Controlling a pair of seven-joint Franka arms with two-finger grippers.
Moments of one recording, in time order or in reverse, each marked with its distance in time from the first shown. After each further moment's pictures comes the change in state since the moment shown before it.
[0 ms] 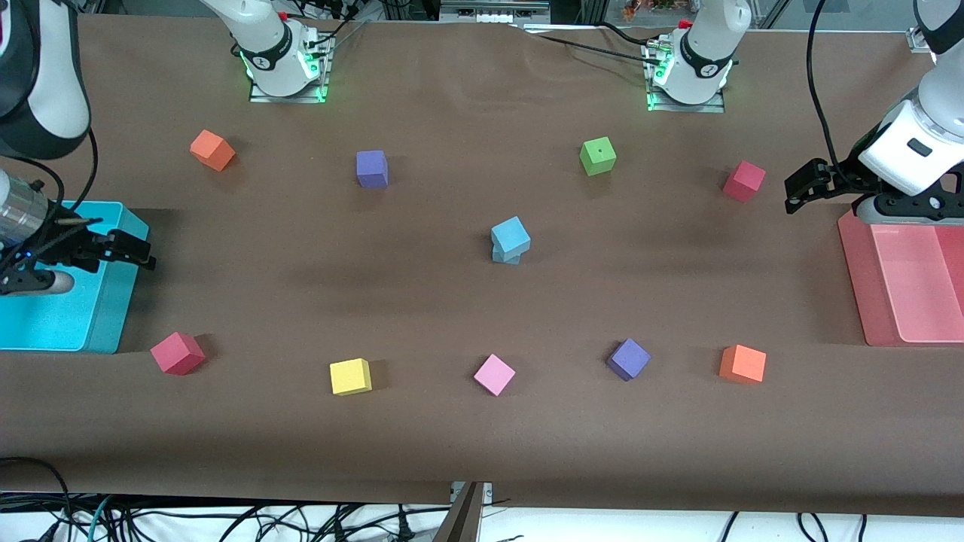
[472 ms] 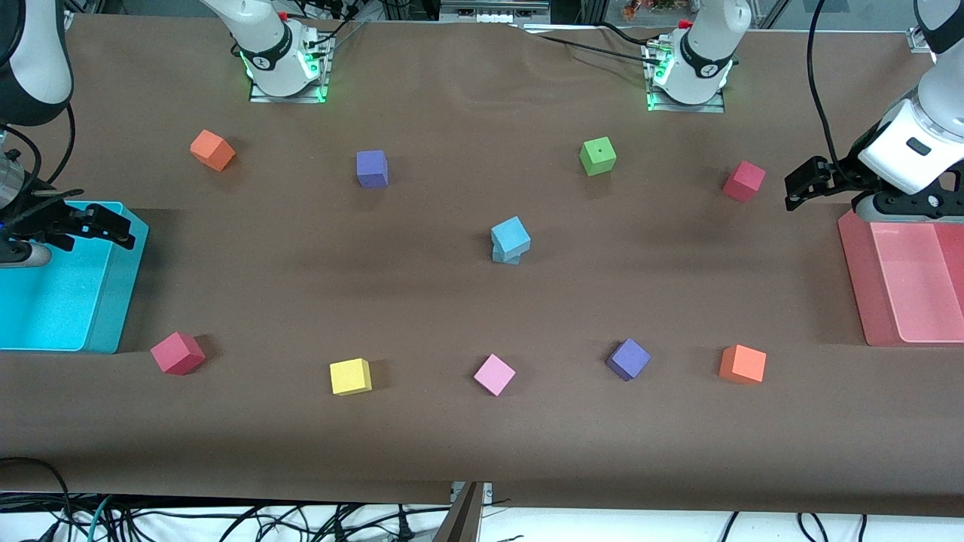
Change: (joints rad) left arm 0.002 -0.009 0.000 -0.010 0.000 0.000 0.000; right arm -0.008 -0.044 0.006 -0.016 -0.066 -0.031 0.000
